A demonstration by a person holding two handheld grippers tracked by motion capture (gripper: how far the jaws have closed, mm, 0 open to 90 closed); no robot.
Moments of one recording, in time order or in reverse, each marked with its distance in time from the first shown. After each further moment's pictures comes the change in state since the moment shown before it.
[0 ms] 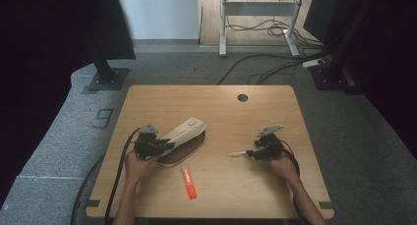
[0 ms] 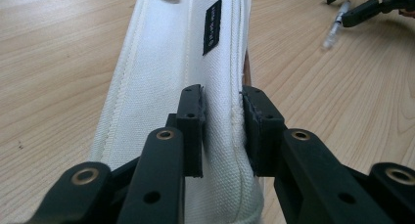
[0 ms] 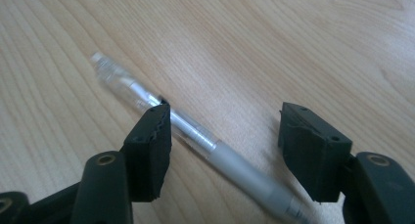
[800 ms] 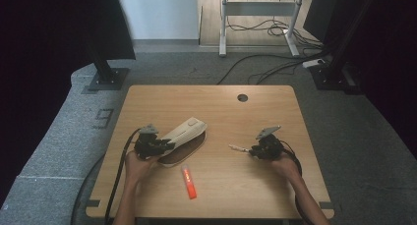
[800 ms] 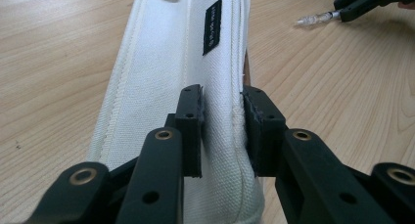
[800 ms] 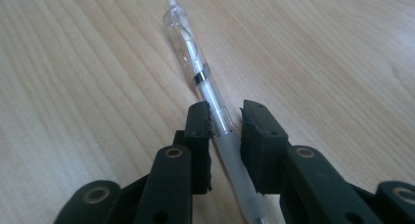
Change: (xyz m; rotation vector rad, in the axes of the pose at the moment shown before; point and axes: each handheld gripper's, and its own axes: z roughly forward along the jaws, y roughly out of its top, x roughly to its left) left arm -0.001 0.000 0.001 0.007 -0.001 0.005; right arm 0.006 0.003 -0.006 0.069 0.016 -0.065
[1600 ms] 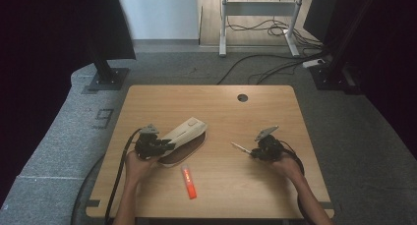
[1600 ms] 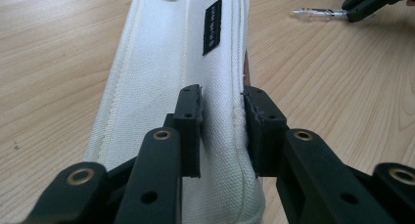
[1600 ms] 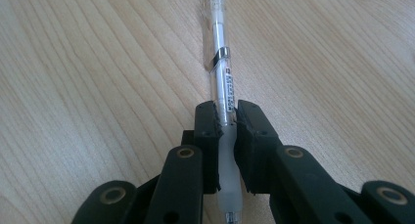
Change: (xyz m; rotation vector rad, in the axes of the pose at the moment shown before) left arm -0.001 0.000 0.001 0.004 0.001 0.004; right arm 0.006 0.003 -0.005 0.076 0.014 -0.030
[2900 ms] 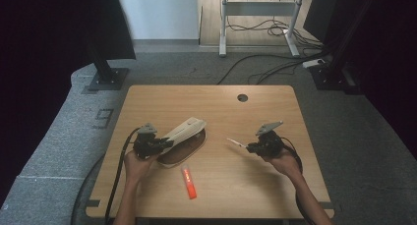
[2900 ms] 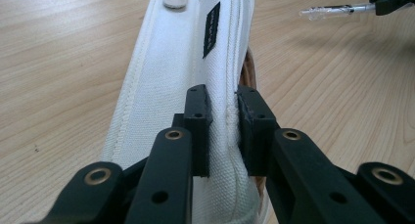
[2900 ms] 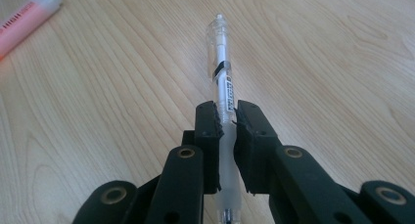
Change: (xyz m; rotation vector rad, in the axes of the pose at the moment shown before) left arm -0.001 0.001 -0.006 -0.045 0.034 -0.008; right arm 0.010 0.020 -0.026 -0.140 0.038 0.032
